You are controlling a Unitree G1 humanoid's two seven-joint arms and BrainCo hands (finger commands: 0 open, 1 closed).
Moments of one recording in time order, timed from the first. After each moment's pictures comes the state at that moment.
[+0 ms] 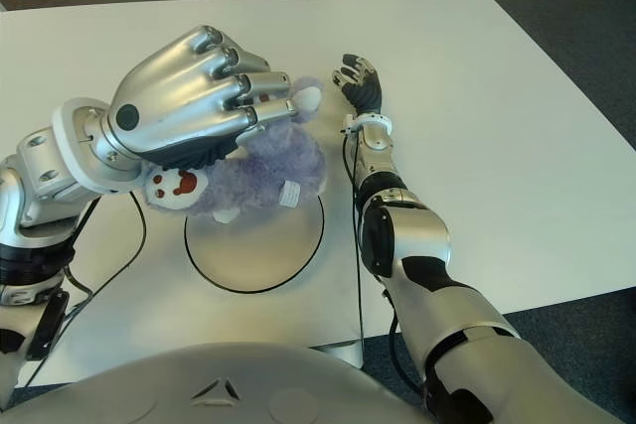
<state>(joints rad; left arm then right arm) -0.40 0.50 -0.10 -0.50 0.83 -0.62 -0.13 -0.91 -0.10 -0.27 1.31 0.01 -0.46 -0.02</state>
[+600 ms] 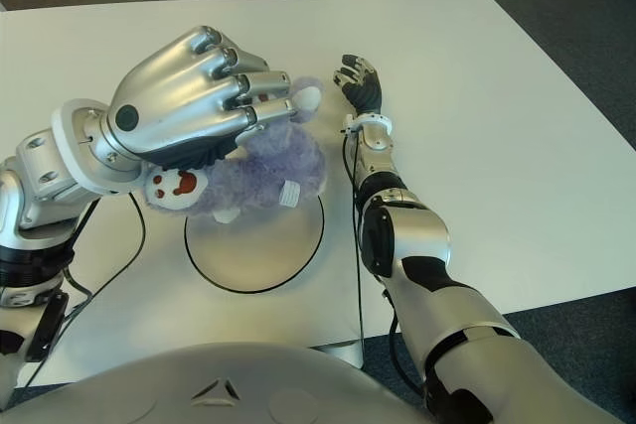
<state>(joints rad) -0.40 0.51 -0.10 -0.51 0.83 -0.62 -0.13 -0.91 -0.10 -0.27 1.31 0.01 -0.46 -0.02</state>
